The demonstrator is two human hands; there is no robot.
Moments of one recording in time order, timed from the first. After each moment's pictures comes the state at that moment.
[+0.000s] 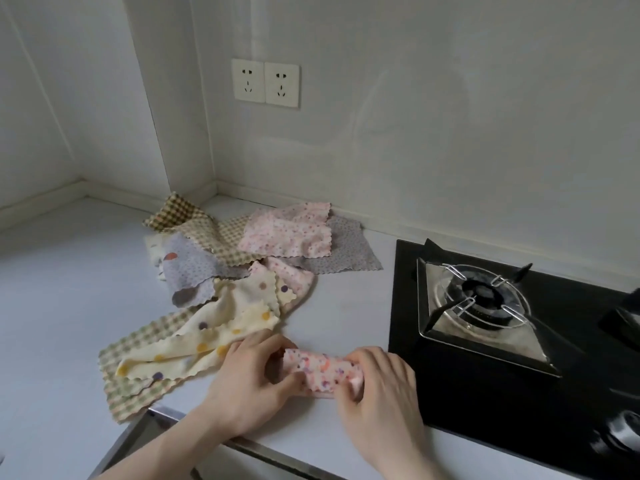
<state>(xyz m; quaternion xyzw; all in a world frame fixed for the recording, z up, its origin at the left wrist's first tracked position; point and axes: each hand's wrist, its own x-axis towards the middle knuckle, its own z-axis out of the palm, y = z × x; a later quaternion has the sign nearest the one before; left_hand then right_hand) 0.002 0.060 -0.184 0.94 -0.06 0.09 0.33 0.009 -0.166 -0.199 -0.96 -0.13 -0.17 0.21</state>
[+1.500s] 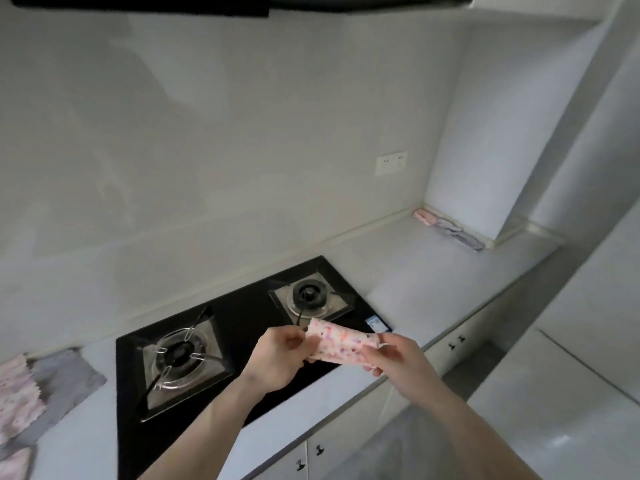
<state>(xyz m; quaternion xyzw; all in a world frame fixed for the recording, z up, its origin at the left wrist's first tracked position) -0.077 -0.415 0.162 0.81 -0.28 -0.26 0.44 -0.238 -0.606 0.135 -0.78 0.28 -0.09 0.55</state>
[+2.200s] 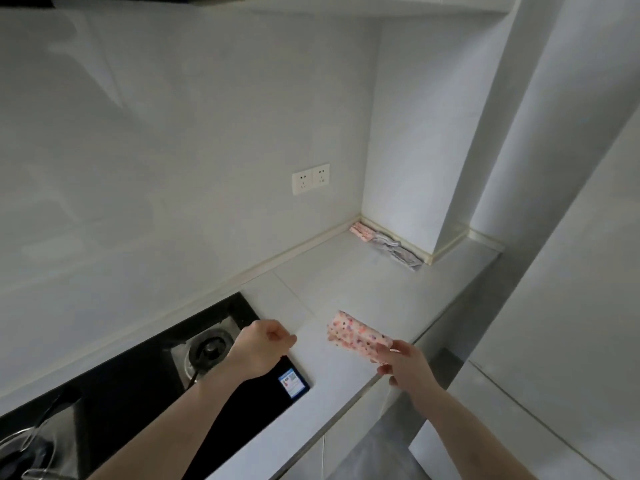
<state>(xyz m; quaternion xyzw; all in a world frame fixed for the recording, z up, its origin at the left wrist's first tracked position) -0.051 -0.724 0.145 0.86 -0.32 -0.26 0.30 -0.272 -0.914 0.097 -0.56 0.49 -0.14 0.65</state>
